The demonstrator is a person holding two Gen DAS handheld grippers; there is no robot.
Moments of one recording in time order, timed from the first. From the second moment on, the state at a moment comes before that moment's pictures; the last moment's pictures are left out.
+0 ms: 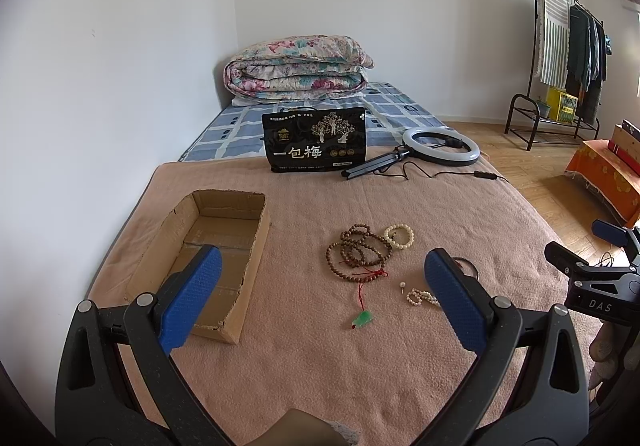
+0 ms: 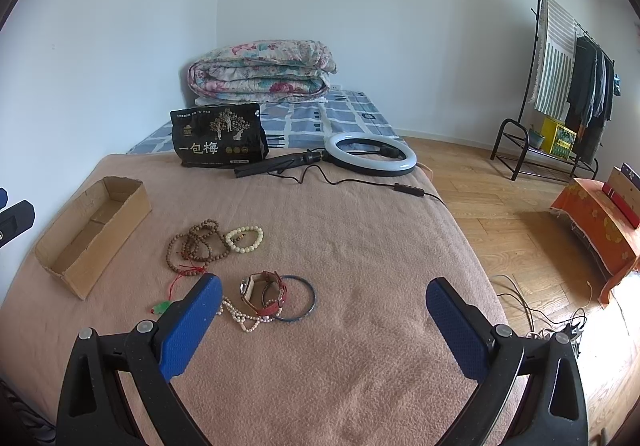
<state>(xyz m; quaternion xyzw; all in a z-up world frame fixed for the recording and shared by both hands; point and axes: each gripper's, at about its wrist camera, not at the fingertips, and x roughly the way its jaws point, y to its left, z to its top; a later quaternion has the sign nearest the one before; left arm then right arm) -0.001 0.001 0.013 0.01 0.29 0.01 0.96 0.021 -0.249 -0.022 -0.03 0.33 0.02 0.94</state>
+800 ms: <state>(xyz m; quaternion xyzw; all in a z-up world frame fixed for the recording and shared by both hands) 0.009 0.011 -0.007 0.00 0.31 0.02 0.95 0.036 -0.248 -0.030 -0.02 0.35 0.02 0.94</state>
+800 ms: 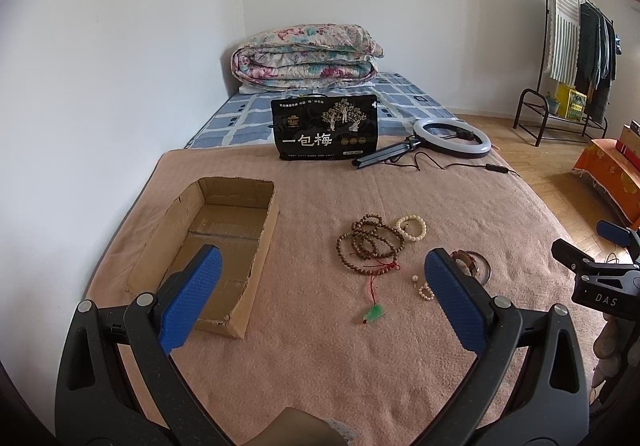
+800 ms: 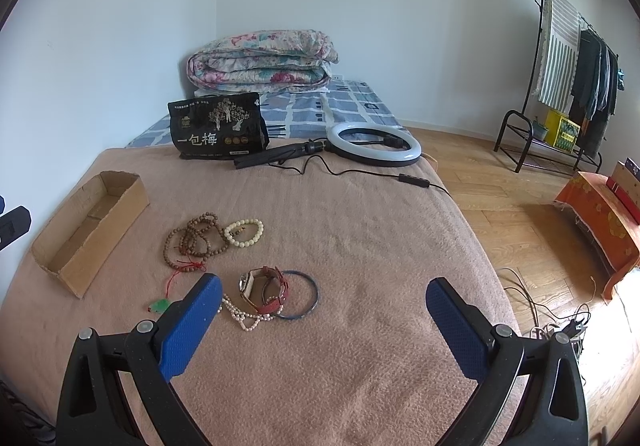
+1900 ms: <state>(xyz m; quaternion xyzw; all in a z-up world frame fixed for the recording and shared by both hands) 0.064 -0.001 -0.083 0.00 0.45 -0.06 0.89 0.120 -0.251 -0.100 0.07 0.52 0.16 0.84</state>
